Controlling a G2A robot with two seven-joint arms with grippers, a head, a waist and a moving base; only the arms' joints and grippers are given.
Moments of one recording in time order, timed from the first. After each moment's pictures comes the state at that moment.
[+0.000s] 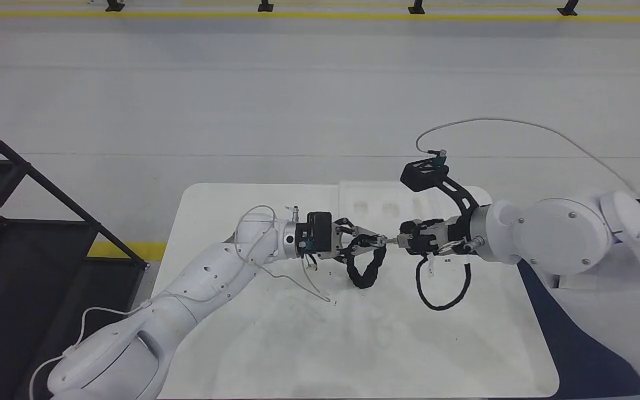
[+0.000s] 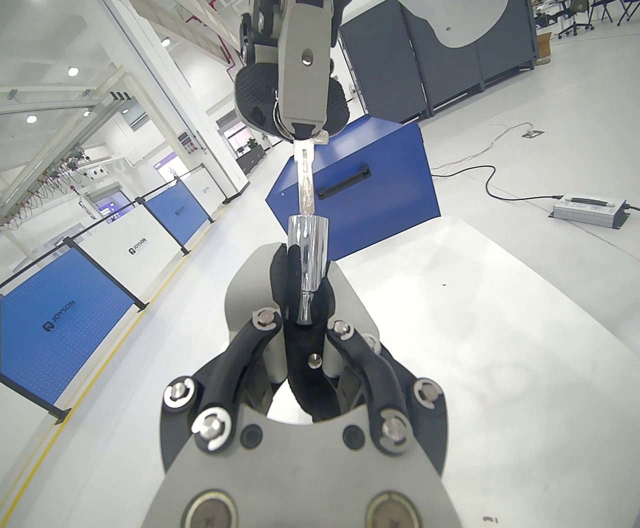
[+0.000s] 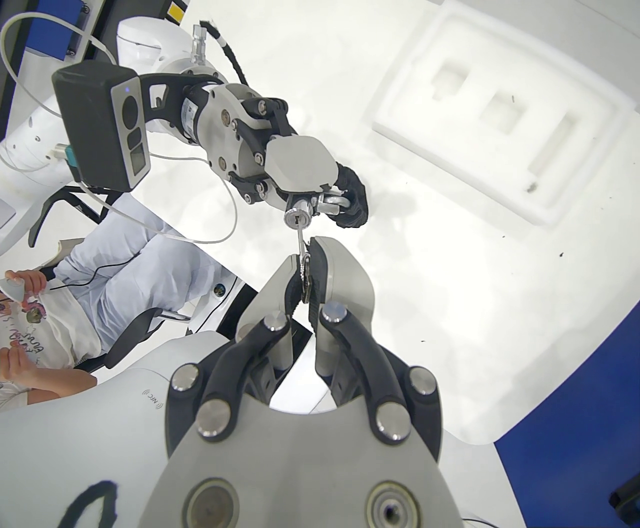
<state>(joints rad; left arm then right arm) 0.65 -1.24 -0.54 -0.99 1.67 -0.66 1.01 -0.65 -0.77 0.98 -2.07 -0.21 0.43 1.39</state>
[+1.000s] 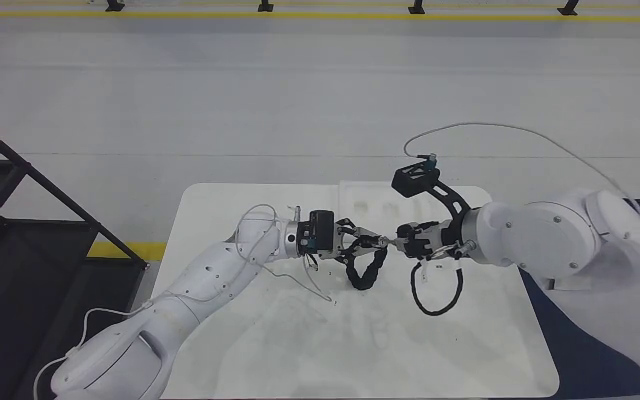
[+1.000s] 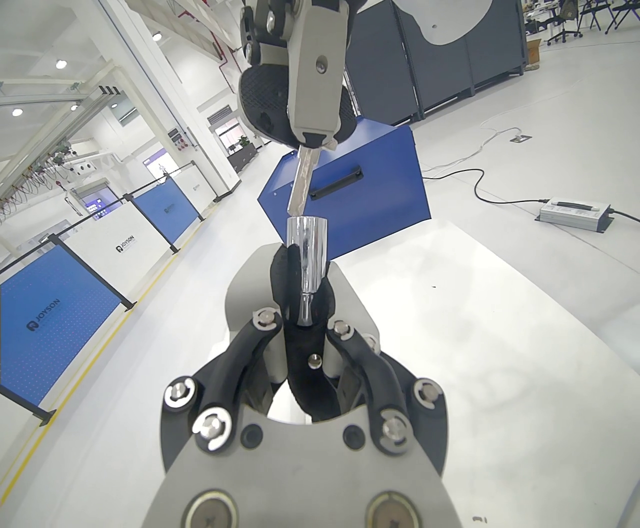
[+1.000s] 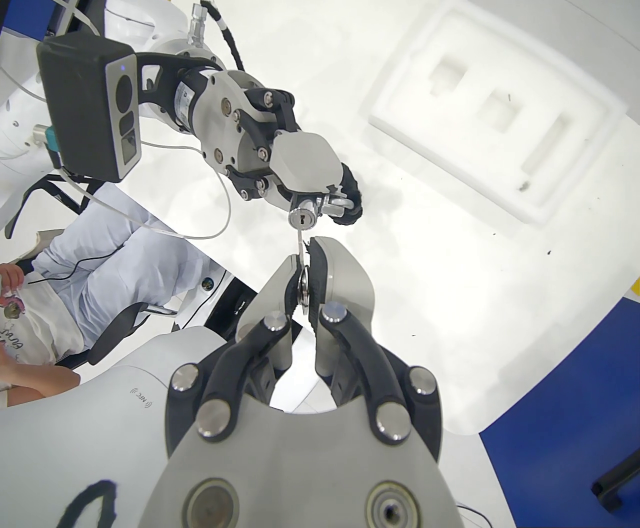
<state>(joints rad) 0.65 -1.26 -0.57 -0.99 1.70 -0.71 1.01 -0.57 -0.75 0.87 -2.08 -0.21 0.45 1.37</state>
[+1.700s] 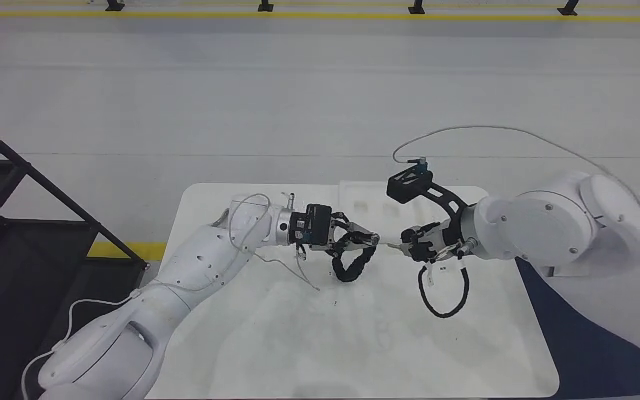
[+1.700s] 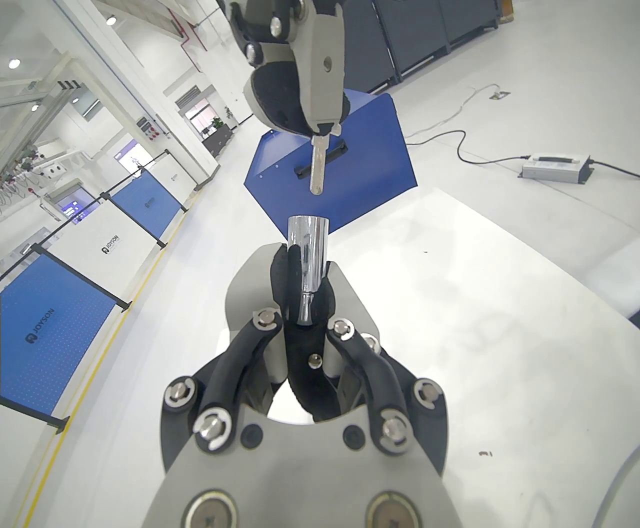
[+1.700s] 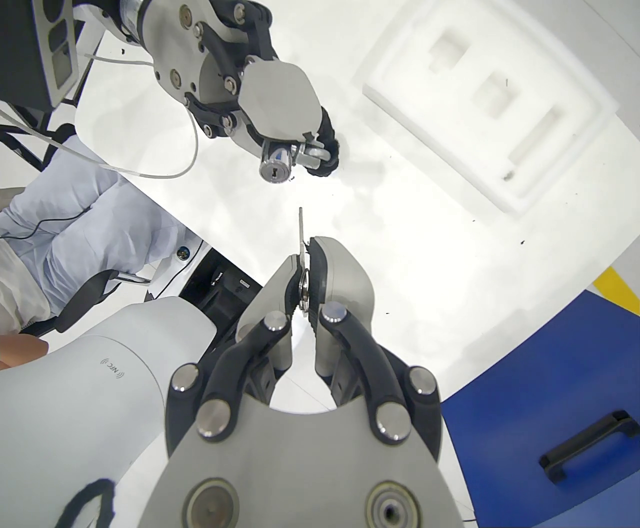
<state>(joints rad) 0.59 -1.22 -0.59 -1.03 1.86 -0.79 1.03 -0.44 -0.74 0.77 -2.02 -0.17 0.36 1.46</state>
